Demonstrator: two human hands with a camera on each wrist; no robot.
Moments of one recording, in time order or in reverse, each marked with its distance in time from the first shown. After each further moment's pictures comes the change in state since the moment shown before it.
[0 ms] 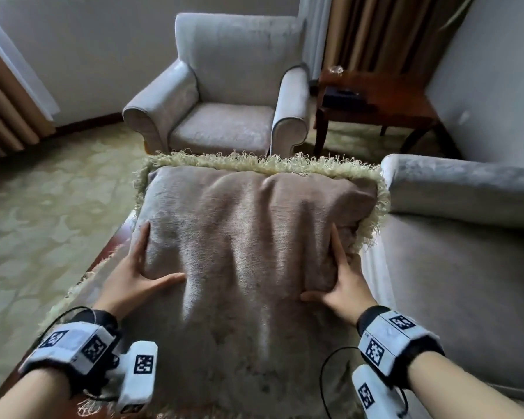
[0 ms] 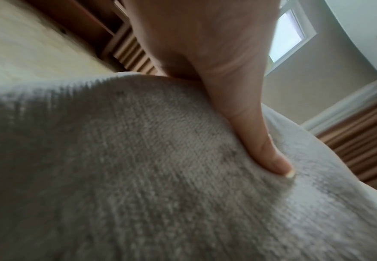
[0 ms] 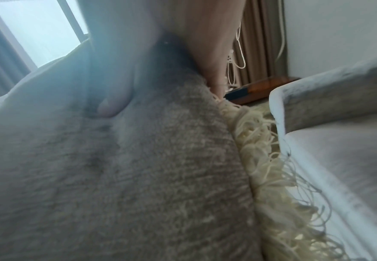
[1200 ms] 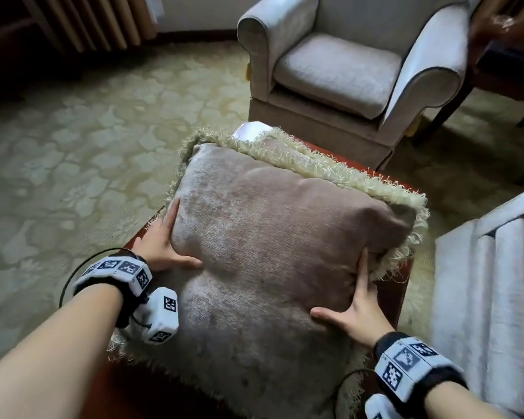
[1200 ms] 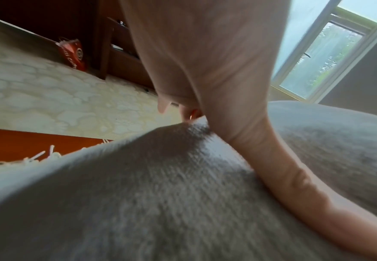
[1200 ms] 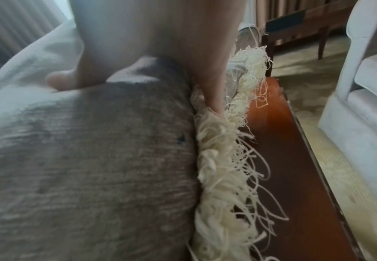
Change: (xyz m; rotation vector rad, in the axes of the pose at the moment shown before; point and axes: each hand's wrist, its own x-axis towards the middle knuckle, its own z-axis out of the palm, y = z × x) left_hand -0.015 -0.275 -0.066 0.171 -0.138 -0.275; right_hand -0.020 -0.015 0.244 -0.072 -0.347 0.167
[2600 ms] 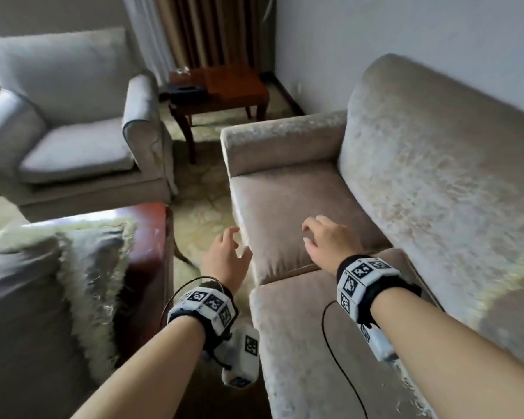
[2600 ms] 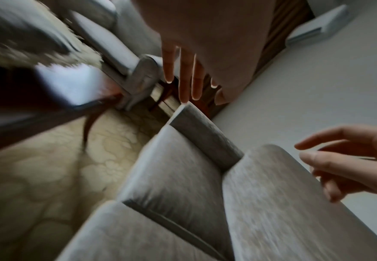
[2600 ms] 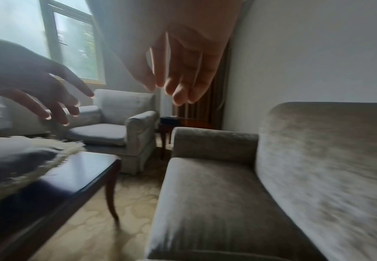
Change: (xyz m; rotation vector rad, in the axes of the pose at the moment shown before) left_hand -0.329 0.529 0.338 0.050 -0.016 0.651; right_hand -0.359 0.244 -0.366 -0.538 0.626 0.092
